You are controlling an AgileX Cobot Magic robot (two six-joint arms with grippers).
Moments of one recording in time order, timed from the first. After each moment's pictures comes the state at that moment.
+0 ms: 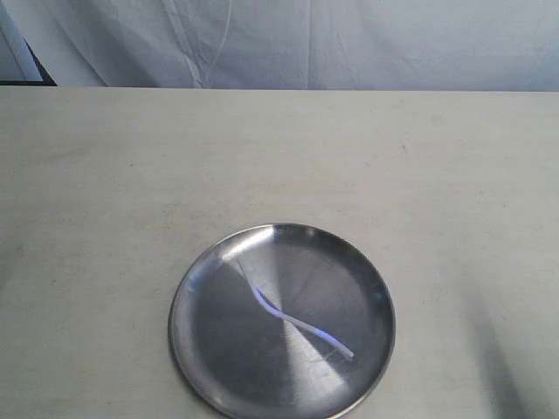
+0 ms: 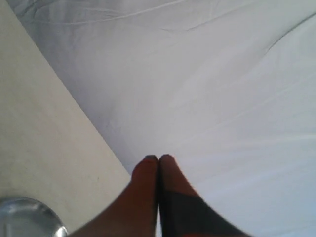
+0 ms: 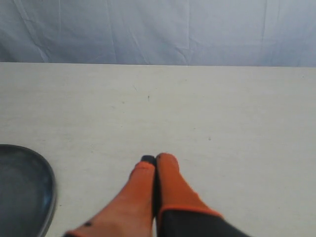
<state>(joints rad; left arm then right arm) -0.13 0.23 -0.14 -1.74 0.27 0.49 0.03 0.01 -0.05 -0.12 0.38 0.16</state>
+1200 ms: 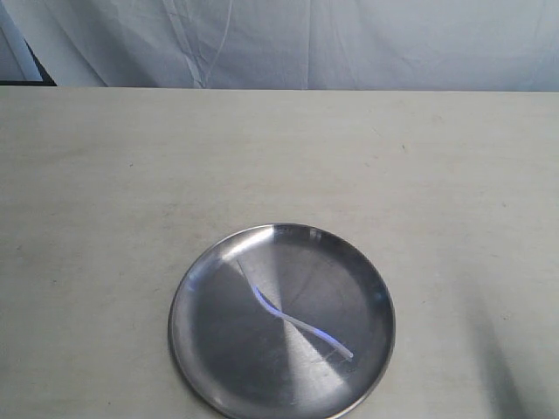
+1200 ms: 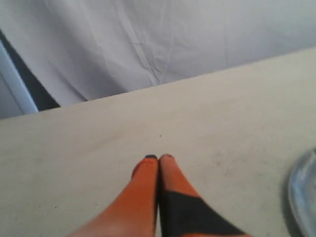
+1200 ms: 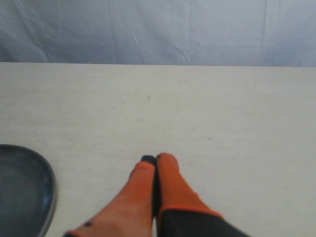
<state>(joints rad) -0.13 0.23 -0.12 -0.44 0.18 0.58 0.03 0.01 -0.05 -0.12 0.38 0.16</state>
